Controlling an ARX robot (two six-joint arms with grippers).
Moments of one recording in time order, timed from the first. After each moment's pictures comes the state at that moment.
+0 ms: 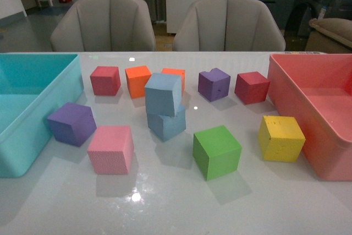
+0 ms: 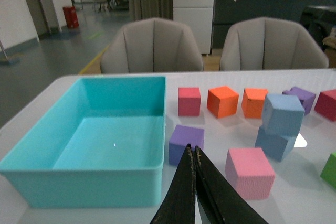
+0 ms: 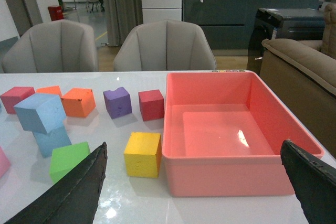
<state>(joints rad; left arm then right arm) 0.00 0.26 0.01 0.26 0.00 0.00 0.00 0.00 0.01 0.00 0.00 0.00</state>
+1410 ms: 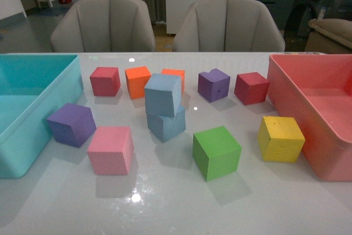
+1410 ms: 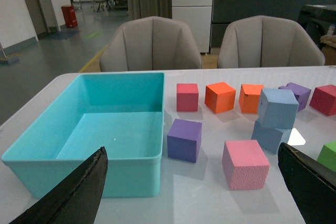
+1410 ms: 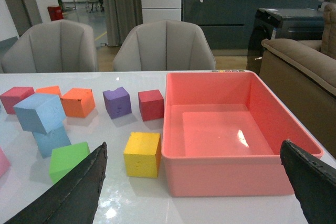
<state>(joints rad) 0.00 0.01 0.01 0.00 0.00 0.00 0.00 0.00 0.01 0.00 0.00 0.00</state>
